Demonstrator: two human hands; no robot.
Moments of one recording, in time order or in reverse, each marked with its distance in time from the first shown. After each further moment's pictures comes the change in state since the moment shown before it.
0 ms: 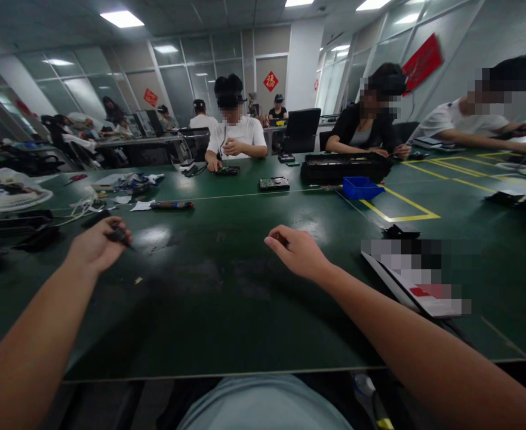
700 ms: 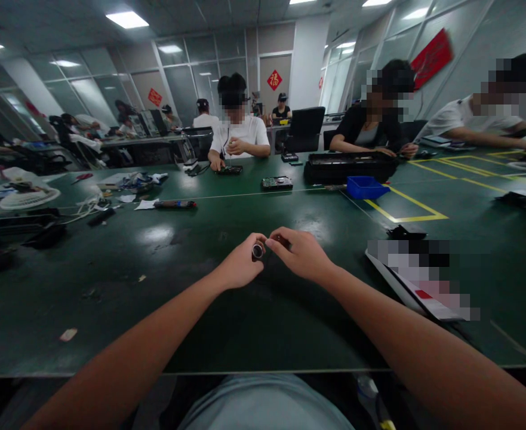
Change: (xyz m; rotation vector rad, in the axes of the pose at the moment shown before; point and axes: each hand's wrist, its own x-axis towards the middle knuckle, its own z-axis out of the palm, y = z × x) left_hand -0.124 -0.071 0.197 0.531 -0.845 0.409; right_hand -0.002 -0.005 -0.001 -0.012 -0.016 -0.033
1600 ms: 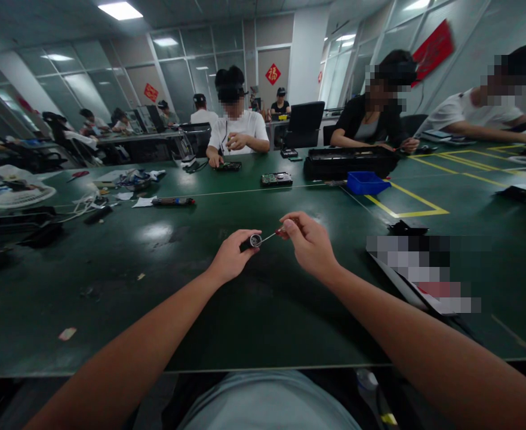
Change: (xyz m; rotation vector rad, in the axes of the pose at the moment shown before) left_hand 0.004 -0.032 -0.008 0.133 0.193 0.189; right_hand -0.002 0.006 0.009 0.387 0.327 0.102
